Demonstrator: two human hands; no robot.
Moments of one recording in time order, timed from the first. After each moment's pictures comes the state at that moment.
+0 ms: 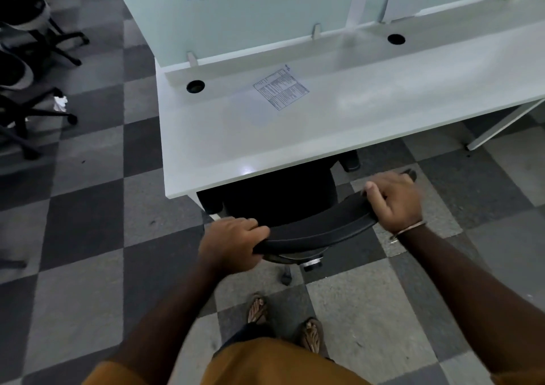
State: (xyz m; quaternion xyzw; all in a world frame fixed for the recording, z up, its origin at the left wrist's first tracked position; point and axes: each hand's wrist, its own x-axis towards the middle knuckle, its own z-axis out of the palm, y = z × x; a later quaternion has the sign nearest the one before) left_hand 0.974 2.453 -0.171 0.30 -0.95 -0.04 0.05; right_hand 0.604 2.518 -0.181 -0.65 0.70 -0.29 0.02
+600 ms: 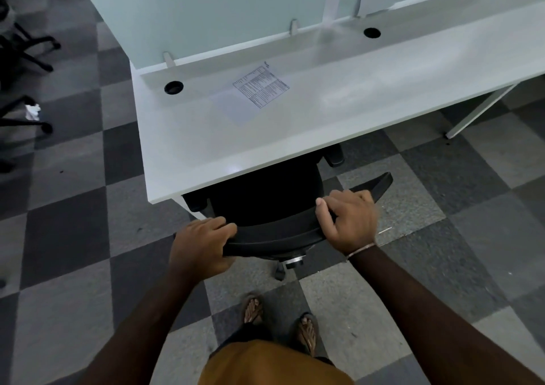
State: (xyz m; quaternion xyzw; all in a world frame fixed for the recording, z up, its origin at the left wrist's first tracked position) left_hand 1.000 2.447 -0.184 0.36 -0.93 -0.07 0.01; right_hand 0.689 2.543 -0.187 -0.61 0.74 -0.29 -0.06
